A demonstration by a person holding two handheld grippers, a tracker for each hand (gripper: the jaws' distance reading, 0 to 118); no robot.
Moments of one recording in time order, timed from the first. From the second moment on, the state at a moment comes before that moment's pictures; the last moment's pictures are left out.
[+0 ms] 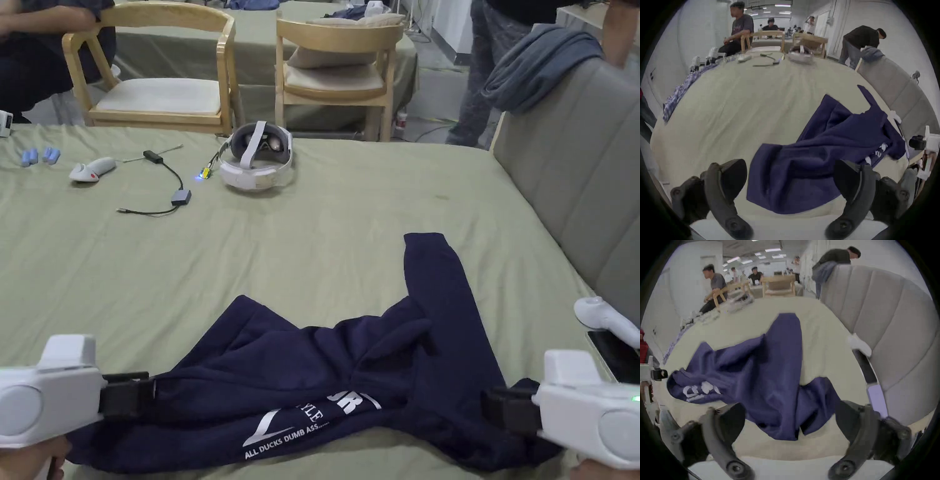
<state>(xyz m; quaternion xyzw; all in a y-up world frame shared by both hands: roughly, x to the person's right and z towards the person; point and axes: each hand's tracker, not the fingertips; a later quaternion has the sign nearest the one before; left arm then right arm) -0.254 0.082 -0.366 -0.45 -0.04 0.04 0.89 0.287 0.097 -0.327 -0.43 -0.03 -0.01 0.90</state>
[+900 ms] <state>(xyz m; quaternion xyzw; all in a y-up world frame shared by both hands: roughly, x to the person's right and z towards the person) -0.261 -0.012 -0.412 -0.48 0.03 0.04 0.87 0.248 0.085 -0.342 -0.47 0.02 -0.02 0.88</state>
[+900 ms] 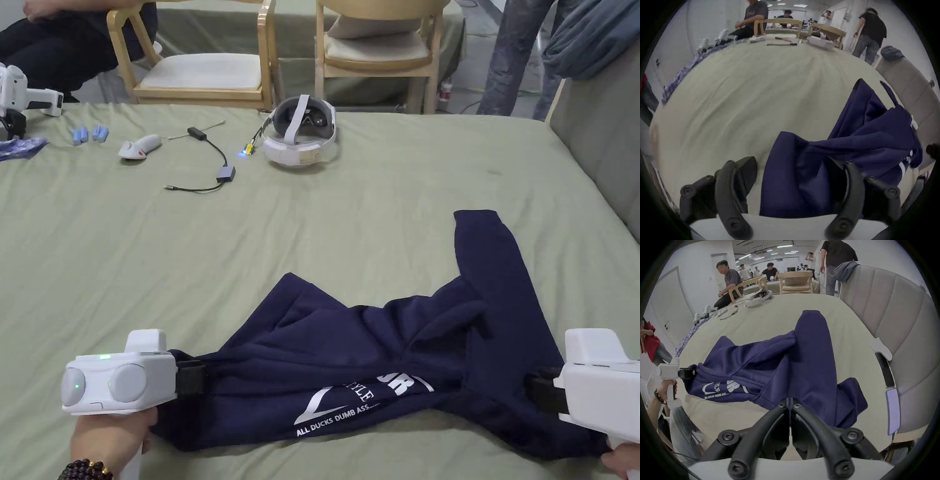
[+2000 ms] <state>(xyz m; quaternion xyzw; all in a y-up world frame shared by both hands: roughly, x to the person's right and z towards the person) -0.281 0.117 -0.382 -0.34 -0.04 0.10 0.94 0.208 0.146 -0.517 -0.41 0.11 0.02 0.91</state>
